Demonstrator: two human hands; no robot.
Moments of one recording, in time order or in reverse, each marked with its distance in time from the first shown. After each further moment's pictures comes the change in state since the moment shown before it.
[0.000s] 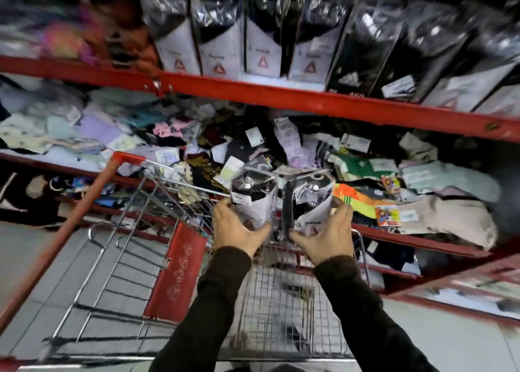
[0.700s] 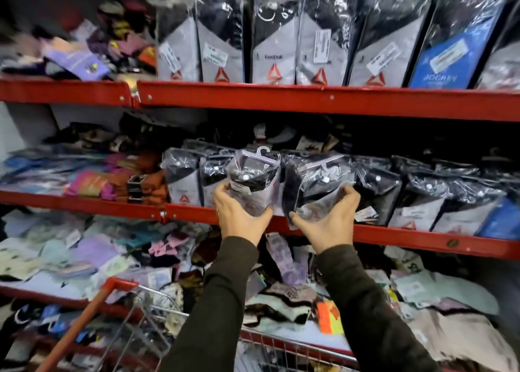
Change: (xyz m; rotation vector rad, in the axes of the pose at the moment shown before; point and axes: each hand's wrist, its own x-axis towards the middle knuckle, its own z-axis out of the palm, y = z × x) left_hand 0.141 0.206 -0.070 -0.378 0.404 0.486; right_hand 0.160 -0.157 -0.109 0.375 0.534 -0.489
